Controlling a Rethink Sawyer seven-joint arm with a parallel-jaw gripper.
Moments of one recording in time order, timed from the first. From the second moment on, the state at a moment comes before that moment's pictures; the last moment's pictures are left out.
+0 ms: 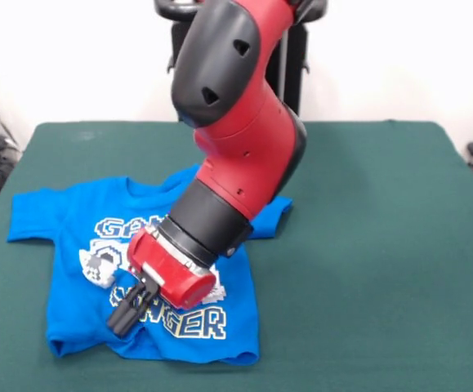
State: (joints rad) arm 0.21 0.27 -0.96 0.96 -0.14 0.11 3.18
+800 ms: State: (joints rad) arm 0.32 0.54 -1.26 0.93 -0.14 0.38 3.18
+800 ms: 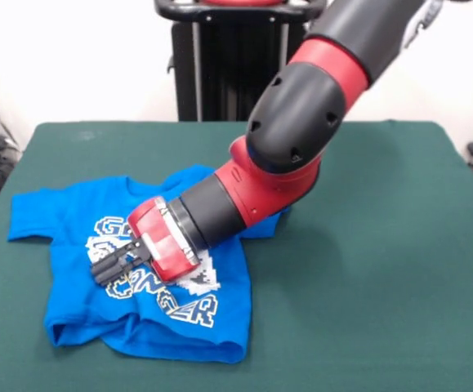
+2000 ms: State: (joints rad) arm 0.27 0.52 -1.30 0.96 -0.04 0.06 3.18
